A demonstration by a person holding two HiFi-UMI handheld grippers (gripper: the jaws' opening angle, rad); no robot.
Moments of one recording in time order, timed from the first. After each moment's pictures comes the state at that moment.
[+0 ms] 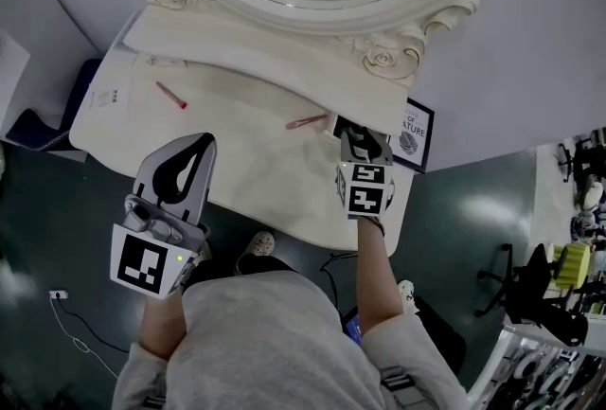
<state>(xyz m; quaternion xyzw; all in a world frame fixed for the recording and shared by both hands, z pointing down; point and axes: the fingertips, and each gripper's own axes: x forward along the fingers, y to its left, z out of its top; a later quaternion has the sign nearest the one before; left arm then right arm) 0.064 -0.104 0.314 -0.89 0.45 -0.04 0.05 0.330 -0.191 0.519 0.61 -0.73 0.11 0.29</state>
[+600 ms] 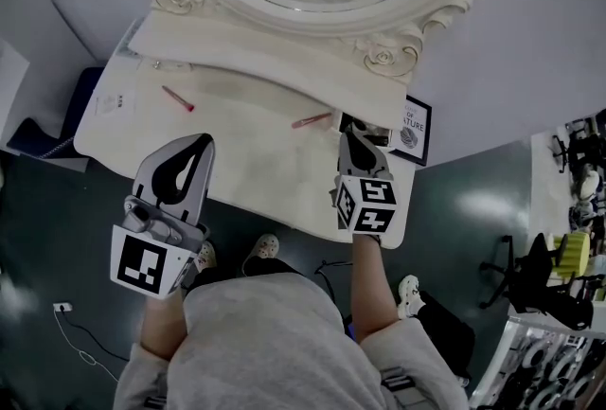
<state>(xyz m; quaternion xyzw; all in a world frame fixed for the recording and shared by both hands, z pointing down) 0.034 -0.092 0.304 -0.90 0.43 -0.03 0.06 0.276 -0.155 0.462 0.61 -0.76 0.13 0.17</state>
